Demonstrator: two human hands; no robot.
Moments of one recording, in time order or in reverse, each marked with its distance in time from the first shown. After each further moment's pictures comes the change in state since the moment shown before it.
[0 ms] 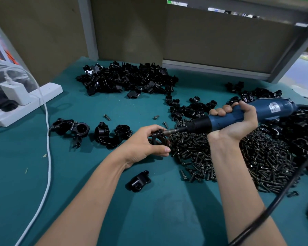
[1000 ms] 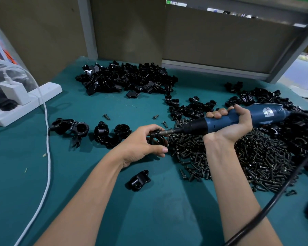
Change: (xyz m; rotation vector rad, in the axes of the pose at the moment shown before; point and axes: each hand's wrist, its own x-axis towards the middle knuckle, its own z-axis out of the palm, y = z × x) left_hand 0.002 -0.004 -0.007 0.106 -0.010 0.033; right_hand -0.004 0.007 -0.004 0.022 0.066 0.011
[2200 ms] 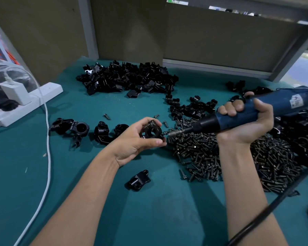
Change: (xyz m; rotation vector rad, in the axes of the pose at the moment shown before) left_hand -0.006 0.005 -0.009 -0.441 -0.013 -0.016; right_hand -0.004 -0.025 0.006 -0.059 -0.331 -0.052
